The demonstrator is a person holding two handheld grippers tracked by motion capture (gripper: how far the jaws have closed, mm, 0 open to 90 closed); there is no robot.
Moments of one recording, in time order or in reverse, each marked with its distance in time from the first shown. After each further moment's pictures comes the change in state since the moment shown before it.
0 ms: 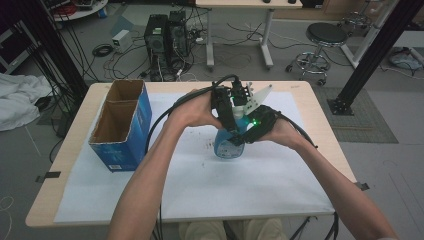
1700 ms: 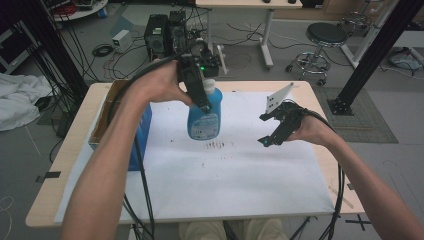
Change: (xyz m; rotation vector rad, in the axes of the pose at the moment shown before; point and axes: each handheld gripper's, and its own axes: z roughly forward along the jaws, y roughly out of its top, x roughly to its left) left arm 0.013 -0.034 -0.110 0.081 0.102 -0.103; right arm 0.008 -0.026 -0.059 0.262 -0.205 0.082
